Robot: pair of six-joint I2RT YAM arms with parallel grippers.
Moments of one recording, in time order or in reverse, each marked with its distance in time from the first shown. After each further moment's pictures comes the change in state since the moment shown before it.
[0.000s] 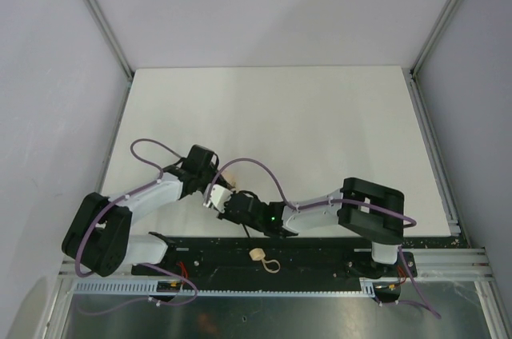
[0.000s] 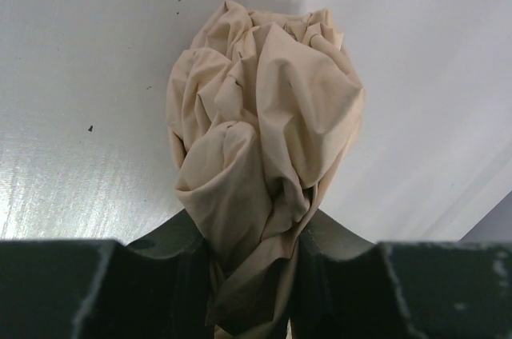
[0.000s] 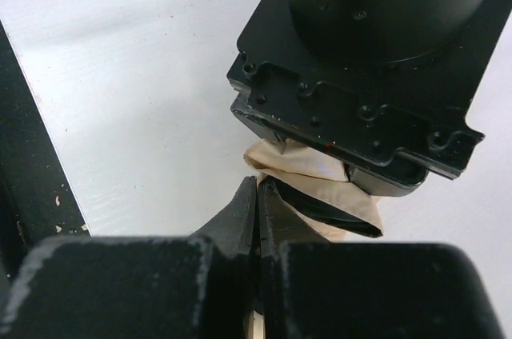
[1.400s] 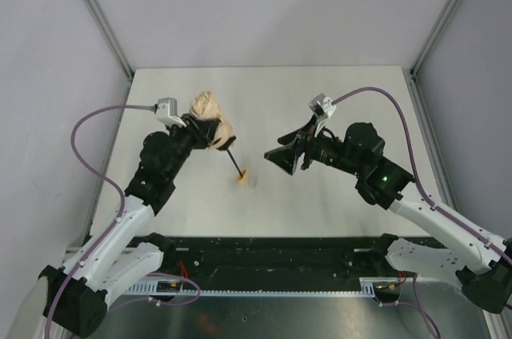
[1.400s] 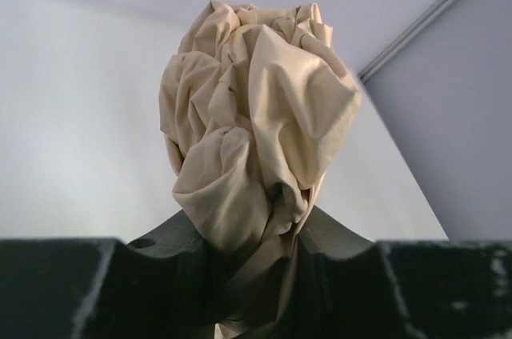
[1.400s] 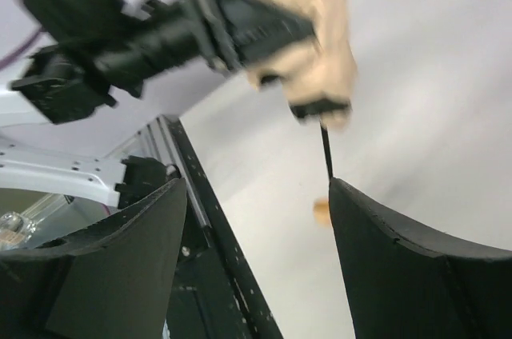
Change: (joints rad) left arm 0.058 -0.438 0.091 0.379 -0.163 0.502; right arm -0.513 -0.865 0.002 -0.356 -0.619 0.519
